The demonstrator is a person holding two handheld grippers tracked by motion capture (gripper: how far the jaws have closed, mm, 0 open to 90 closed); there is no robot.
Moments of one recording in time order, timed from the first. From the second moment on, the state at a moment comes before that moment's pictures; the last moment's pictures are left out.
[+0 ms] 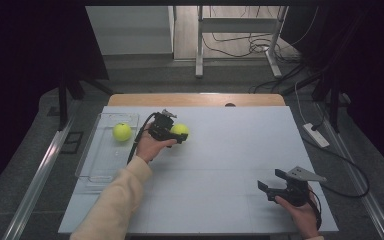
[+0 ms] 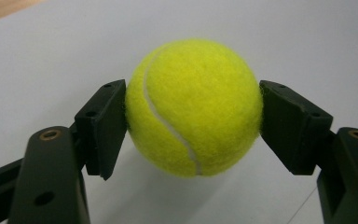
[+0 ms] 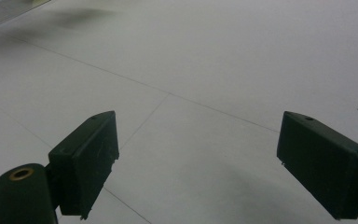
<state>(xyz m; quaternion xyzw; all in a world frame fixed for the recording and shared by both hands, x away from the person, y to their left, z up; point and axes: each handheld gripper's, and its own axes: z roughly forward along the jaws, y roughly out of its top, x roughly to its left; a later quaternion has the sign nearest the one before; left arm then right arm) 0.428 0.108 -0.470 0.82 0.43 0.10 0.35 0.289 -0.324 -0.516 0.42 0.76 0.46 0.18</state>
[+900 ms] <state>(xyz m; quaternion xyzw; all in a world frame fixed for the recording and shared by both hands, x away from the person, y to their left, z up) 0.410 0.124 -0.446 0.81 0.42 0.12 0.40 0.289 -0.325 -0.516 0.42 0.76 0.46 0.18</state>
